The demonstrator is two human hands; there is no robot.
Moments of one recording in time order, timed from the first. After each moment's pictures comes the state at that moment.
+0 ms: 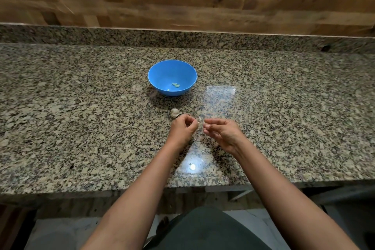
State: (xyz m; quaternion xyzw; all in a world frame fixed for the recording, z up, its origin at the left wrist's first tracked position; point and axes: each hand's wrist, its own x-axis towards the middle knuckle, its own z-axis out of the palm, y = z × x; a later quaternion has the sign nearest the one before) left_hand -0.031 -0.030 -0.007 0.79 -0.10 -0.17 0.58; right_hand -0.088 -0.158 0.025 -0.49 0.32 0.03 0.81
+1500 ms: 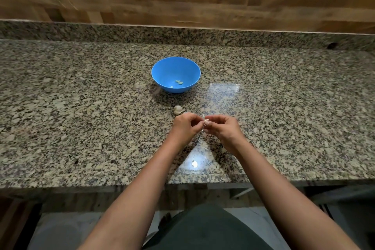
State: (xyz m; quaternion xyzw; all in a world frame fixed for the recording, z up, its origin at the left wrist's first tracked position) left_hand -0.035 -0.020 0.004 0.87 -0.23 -0.07 0.44; right_hand -0.090 -0.153 0.012 -0.61 0.23 -0.01 0.76
